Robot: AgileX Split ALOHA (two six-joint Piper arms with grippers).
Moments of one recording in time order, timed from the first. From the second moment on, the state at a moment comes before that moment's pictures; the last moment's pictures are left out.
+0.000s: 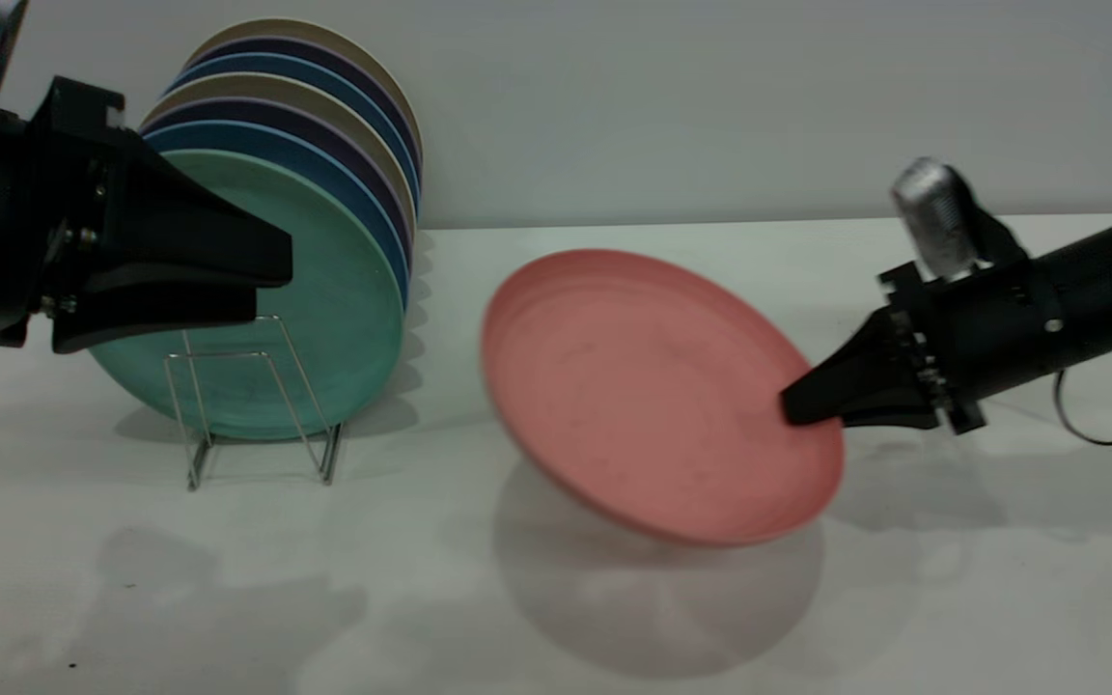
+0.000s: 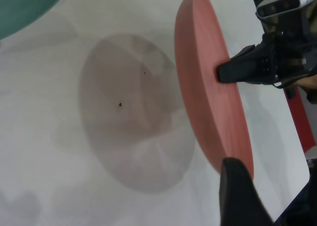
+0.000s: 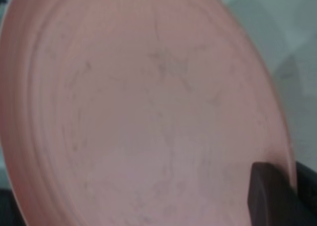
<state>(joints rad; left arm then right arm) -0.03 1.57 -0.54 -1.69 0.66 1.44 -0.01 2.41 -1.26 1.38 1.04 -1.33</state>
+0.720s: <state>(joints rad) -0.03 1.58 -0.54 -1.69 0.63 1.44 0.07 2.41 -1.26 1.41 1.12 -1.33</state>
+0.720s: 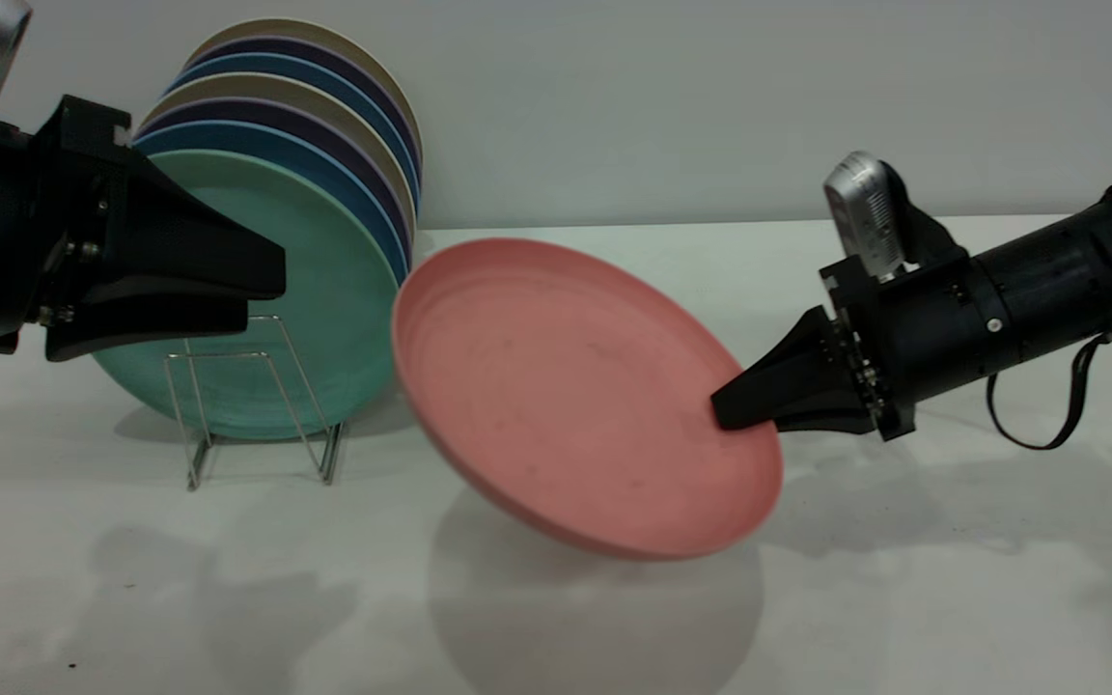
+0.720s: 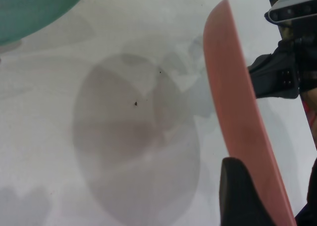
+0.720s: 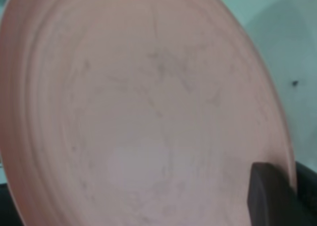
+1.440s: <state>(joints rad) -0.03 1.58 -0.54 -1.69 0.62 1.44 0.16 2.40 -1.26 1.43 1.13 -1.33</state>
